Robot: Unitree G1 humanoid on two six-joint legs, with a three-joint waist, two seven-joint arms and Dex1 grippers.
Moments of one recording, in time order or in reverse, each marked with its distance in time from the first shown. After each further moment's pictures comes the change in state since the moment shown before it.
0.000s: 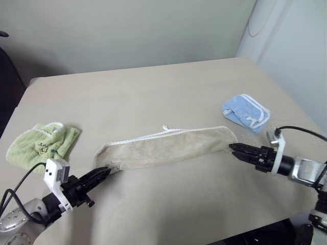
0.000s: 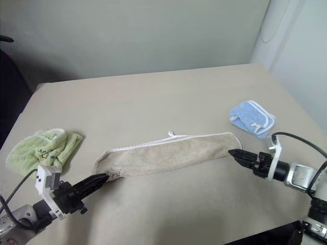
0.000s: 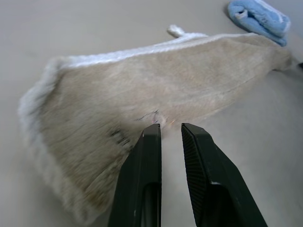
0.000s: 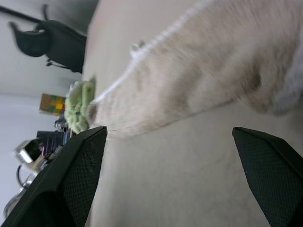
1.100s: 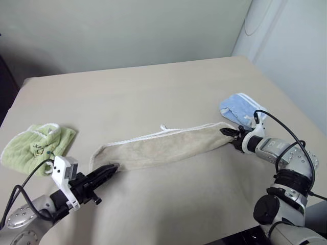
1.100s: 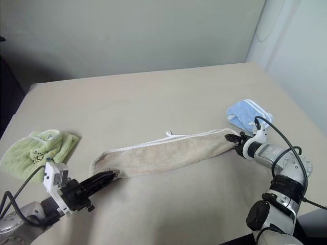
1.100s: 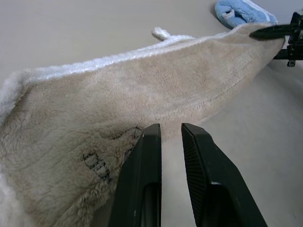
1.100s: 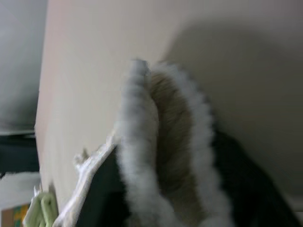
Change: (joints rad) left arm -0.019 0.001 -0.036 -0.037 -0.007 -0.002 0.046; right arm -0.296 0.282 -0.177 0.227 -0.023 -0.225 -0.699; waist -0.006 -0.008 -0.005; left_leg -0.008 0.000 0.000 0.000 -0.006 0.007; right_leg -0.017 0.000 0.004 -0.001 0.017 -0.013
